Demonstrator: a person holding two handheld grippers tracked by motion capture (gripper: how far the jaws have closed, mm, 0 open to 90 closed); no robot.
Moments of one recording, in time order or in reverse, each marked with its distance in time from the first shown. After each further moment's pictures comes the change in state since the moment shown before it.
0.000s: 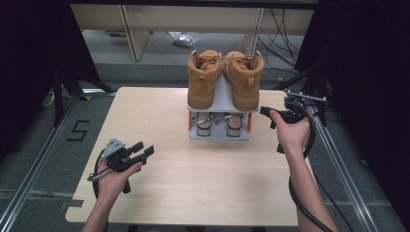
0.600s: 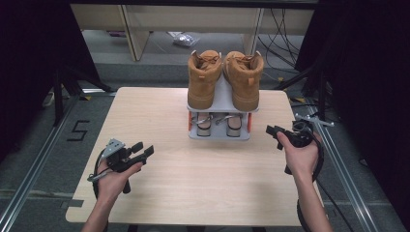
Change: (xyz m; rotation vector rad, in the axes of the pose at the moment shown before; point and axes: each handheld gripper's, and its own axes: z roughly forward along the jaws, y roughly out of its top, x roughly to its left) left arm 0.001 -0.001 0.000 0.001 0.006 -0.001; right arm -0.028 -0.055 -0.018 -0.006 0.001 0.014
